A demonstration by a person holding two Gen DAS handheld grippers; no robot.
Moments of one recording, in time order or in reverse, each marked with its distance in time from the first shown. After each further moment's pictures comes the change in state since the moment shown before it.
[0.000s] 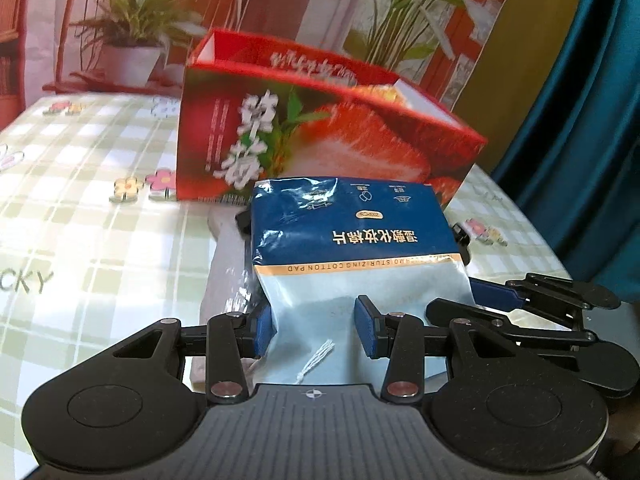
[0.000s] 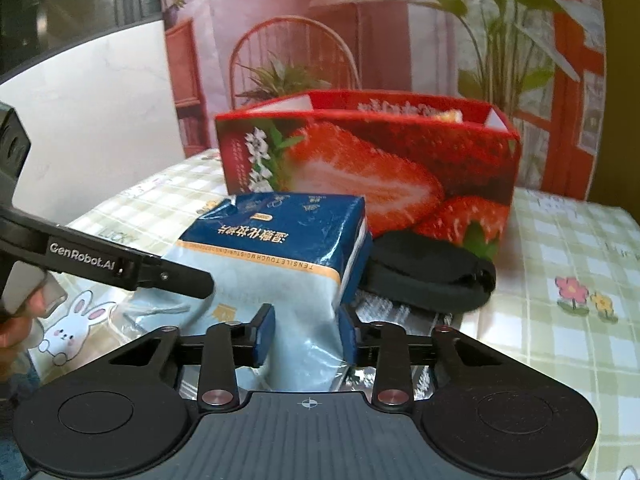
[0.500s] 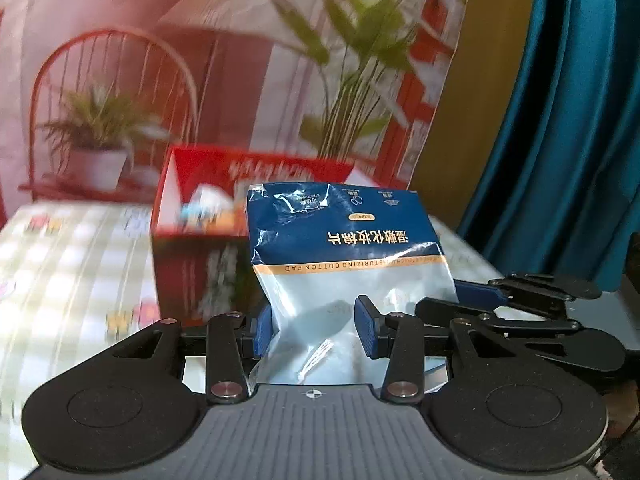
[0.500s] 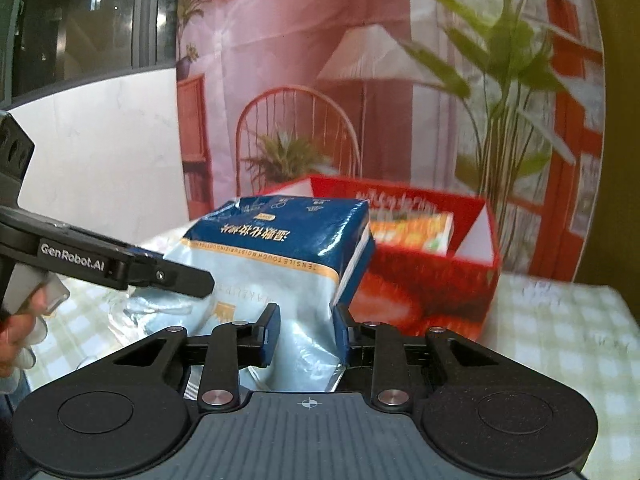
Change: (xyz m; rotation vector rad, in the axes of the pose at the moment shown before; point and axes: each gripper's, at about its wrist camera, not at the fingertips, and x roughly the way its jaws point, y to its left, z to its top) left arm -0.032 -0.022 0.076 0.129 -0.173 -0.059; right arm -0.028 -0.012 0.069 -0.044 -0.155 -0.016
